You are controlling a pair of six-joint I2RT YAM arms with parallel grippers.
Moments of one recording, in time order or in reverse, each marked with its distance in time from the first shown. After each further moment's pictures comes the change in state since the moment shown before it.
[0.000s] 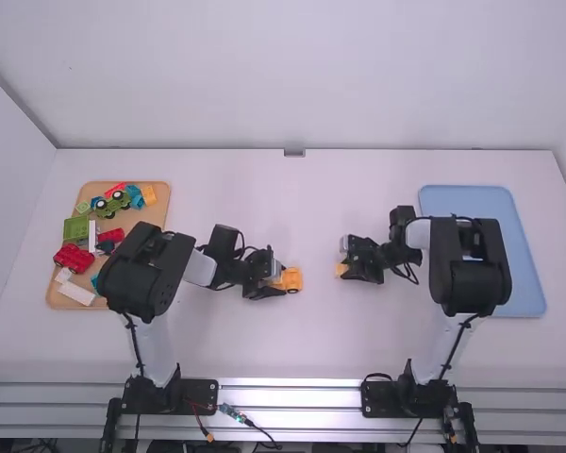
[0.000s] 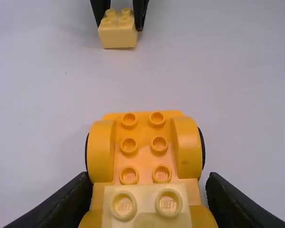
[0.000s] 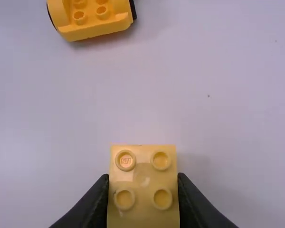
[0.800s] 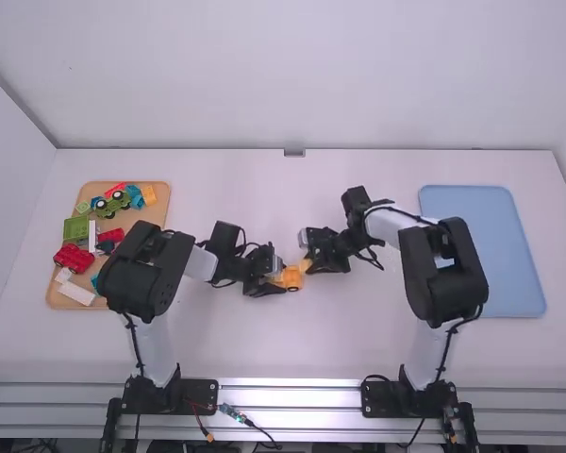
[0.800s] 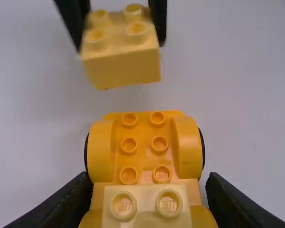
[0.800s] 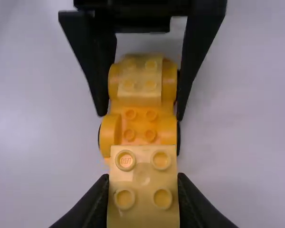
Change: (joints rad) left arm 0.000 0.000 0.049 -0.093 -0.005 0.000; right arm 0.287 -0.054 0.162 -0.100 -0.013 0.115
